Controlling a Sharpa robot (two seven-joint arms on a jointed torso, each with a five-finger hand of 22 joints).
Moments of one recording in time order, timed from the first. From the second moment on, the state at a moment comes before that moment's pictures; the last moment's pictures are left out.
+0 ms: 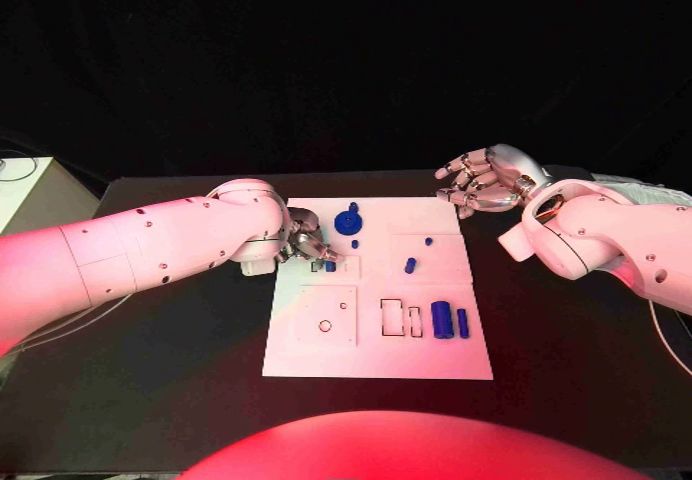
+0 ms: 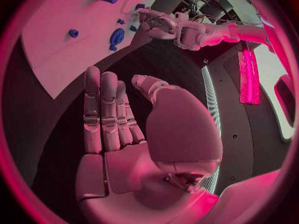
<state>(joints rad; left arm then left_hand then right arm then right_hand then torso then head) 1.23 -0.65 -0.09 1.35 -1.09 0.22 -0.52 0.89 -0.14 0.42 0.28 0.28 1.03 -0.01 0.70 0.89 1.37 -0.07 1.18 0.91 1.46 -0.11 1.54 1.31 0.09 1.33 0.04 1.39 1.21 1.30 -0.88 -0.17 1.50 -0.74 -0.44 0.09 1.29 -0.25 0.51 0.12 0.33 0.79 0.17 0.32 0.28 1.00 0.09 0.69 0.67 1.32 0.01 0.64 0.80 0.17 1.20 0.11 0.38 0.87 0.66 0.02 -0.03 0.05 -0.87</state>
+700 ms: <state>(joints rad) 1.23 -0.69 -0.09 1.38 -1.00 0.16 -0.47 0.93 -0.14 0.39 0.29 0.27 1.01 0.00 0.70 0.88 1.34 -0.06 1.13 0.84 1.46 -0.11 1.52 1.31 0.09 1.28 0.04 1.35 1.14 1.29 -0.89 -0.17 1.50 -0.75 -0.44 0.09 1.29 -0.24 0.51 0.12 0.33 0.79 0.17 0.32 0.28 1.00 0.09 0.69 0.67 1.32 0.01 0.63 0.80 0.17 1.20 0.11 0.37 0.87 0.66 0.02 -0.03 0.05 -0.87</state>
